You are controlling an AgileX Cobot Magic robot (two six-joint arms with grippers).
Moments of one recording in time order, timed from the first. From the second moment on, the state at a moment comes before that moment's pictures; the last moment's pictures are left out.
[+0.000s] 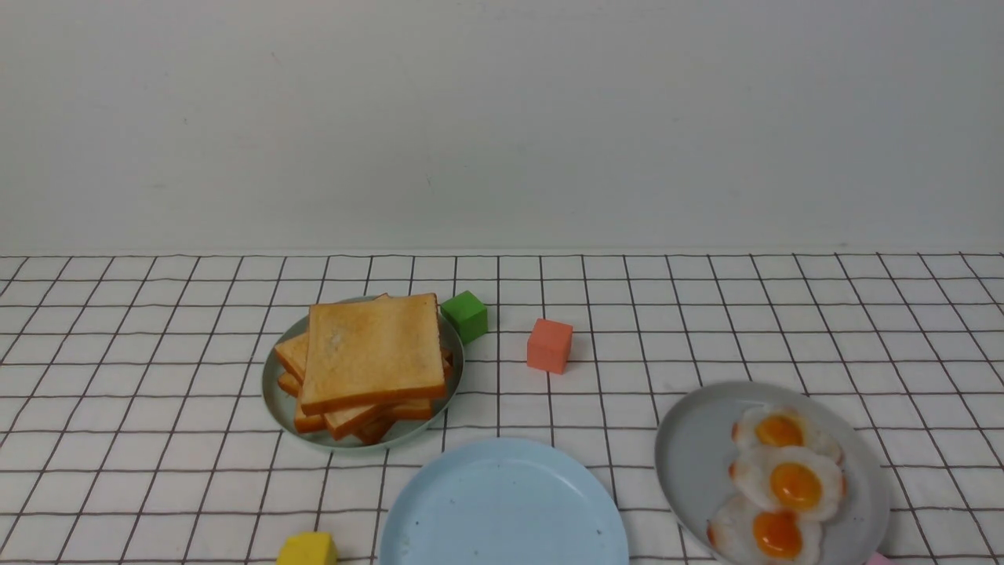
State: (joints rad) right arm 0.01 -0.01 0.03 -0.25 0.32 0.18; left arm -0.11 -0.01 0.03 0.26 0.37 -0.32
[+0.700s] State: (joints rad) right arm 0.01 -0.01 0.03 -0.25 -0.15 0.26; left arm -0.11 -0.01 0.03 0.25 -0.20 -0.36
